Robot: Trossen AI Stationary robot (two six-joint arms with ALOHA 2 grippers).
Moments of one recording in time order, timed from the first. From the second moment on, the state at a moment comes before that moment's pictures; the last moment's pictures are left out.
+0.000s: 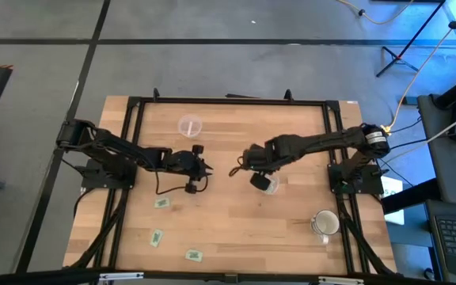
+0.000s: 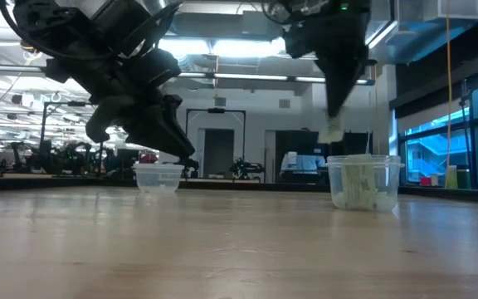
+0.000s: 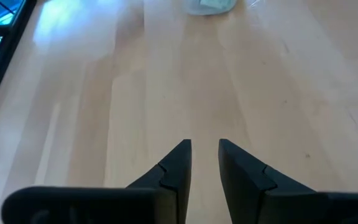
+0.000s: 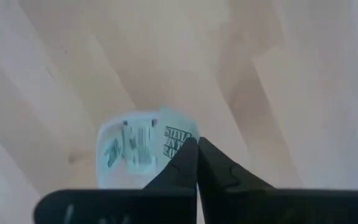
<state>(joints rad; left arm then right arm) -0.03 1.45 0.52 0.28 -0.15 0.29 0.08 1.73 1.44 -1.16 0.20 0.56</state>
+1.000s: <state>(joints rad) -0.01 1.45 0.52 0.27 -0.22 0.31 0.12 1.73 1.18 -0.92 0.03 0.61</state>
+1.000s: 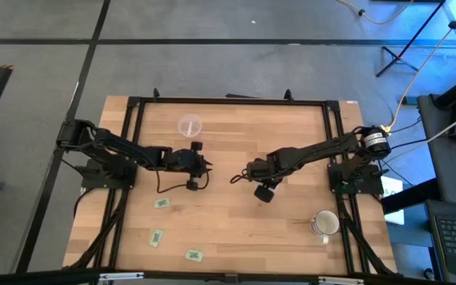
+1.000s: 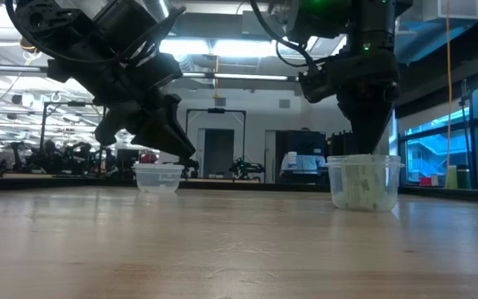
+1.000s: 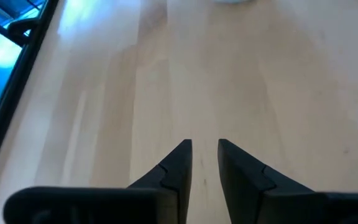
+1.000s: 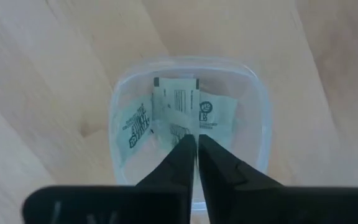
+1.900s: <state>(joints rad) -0.18 1.07 0.52 -0.38 -0.21 -0.21 0.06 1.73 1.36 -0.66 0.20 0.18</state>
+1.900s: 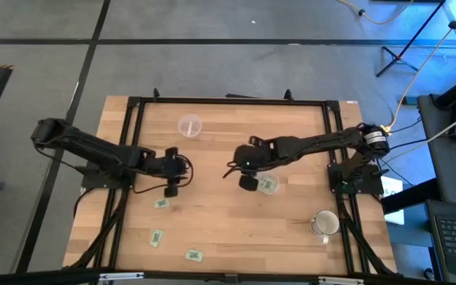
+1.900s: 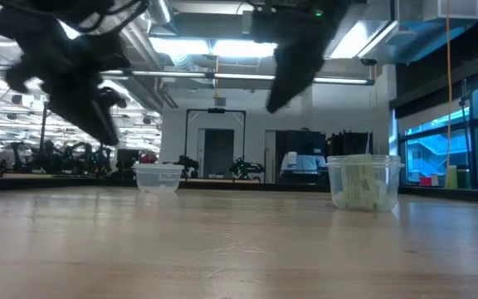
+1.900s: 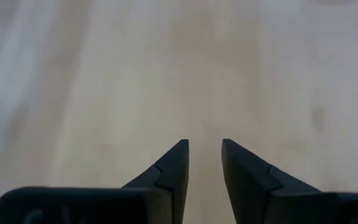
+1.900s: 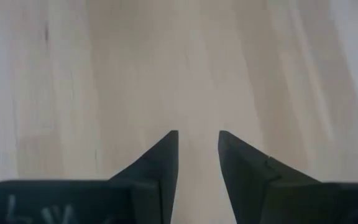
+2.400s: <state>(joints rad) -0.43 1.03 0.52 -0.66 -0.01 -0.64 -0.01 1.73 1.36 -0.52 0.19 0.02</state>
